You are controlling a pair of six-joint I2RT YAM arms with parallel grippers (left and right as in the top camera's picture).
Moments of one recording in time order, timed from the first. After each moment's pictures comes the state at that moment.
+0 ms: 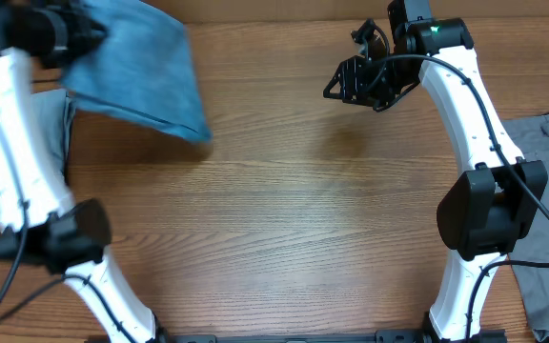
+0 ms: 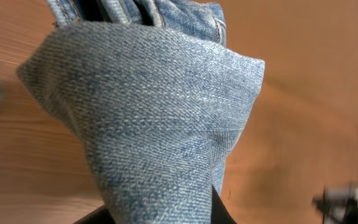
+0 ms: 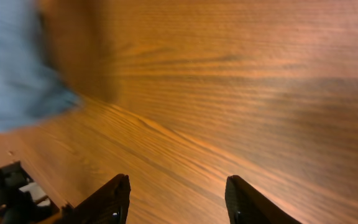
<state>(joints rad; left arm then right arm) 0.29 2.14 2.69 -1.49 0.46 -0.22 0.14 2.13 2.04 -1.22 -0.61 0.12</state>
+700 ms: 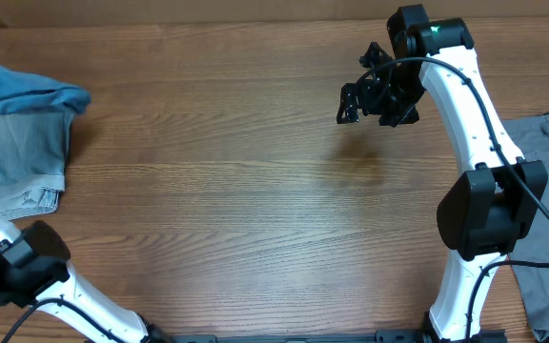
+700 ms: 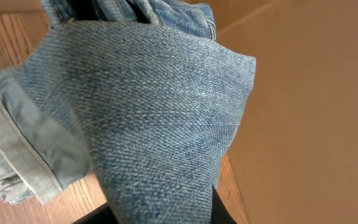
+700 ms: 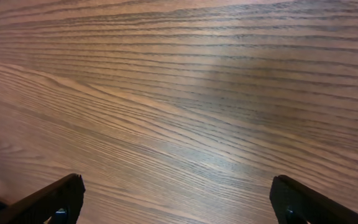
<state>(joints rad) 0.65 2.09 2.69 -1.38 0.13 -0.79 0.14 2.13 2.04 -1.42 -0.33 0.02</state>
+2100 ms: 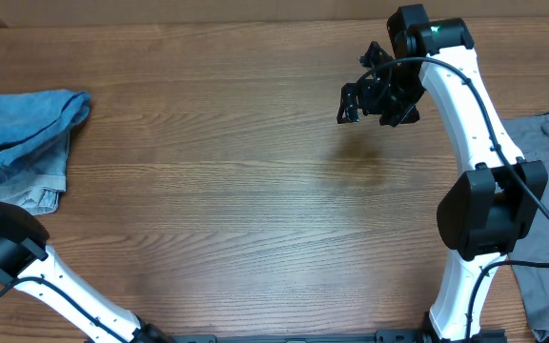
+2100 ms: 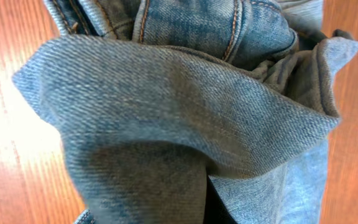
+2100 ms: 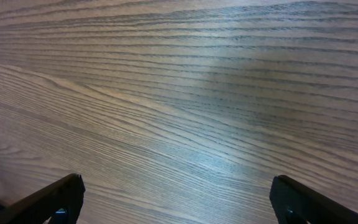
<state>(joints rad) 0.76 2.38 2.68 -1.64 -0.05 -0.84 0.14 2.13 2.04 -1.41 -0.33 0.02</state>
